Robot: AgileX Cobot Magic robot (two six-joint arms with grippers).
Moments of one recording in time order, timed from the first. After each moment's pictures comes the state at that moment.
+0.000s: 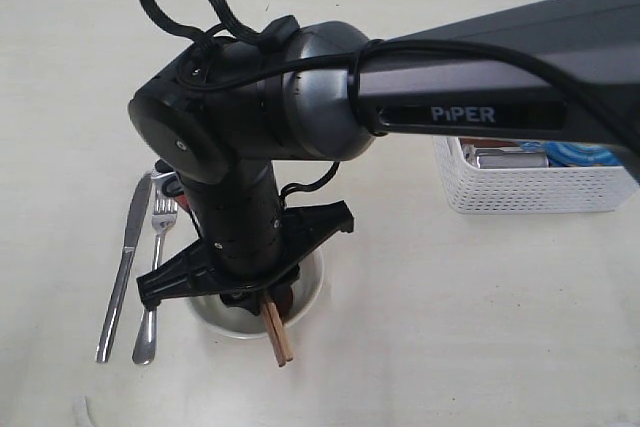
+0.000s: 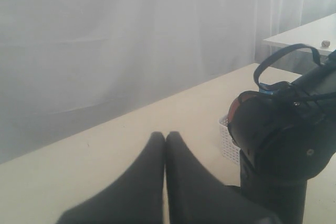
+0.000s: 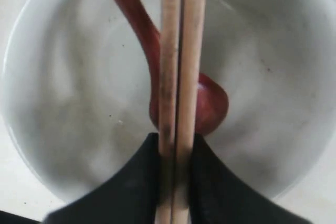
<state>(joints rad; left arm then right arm) -0.65 0.29 -0.45 -0.05 0.32 0.10 1.10 2.02 -1.41 0.01 1.11 0.65</state>
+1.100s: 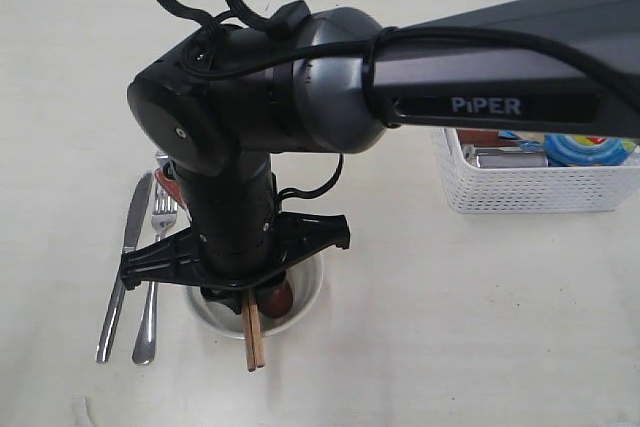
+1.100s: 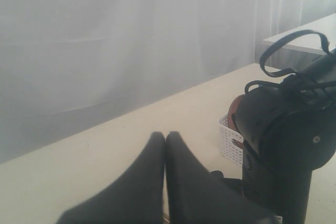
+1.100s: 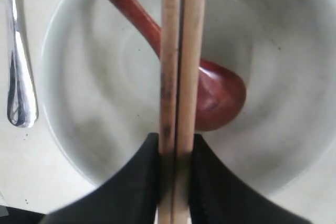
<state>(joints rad) -0.65 0.29 -0.45 -0.05 0.32 0.10 1.10 1.99 -1.41 0.06 1.08 0.81</state>
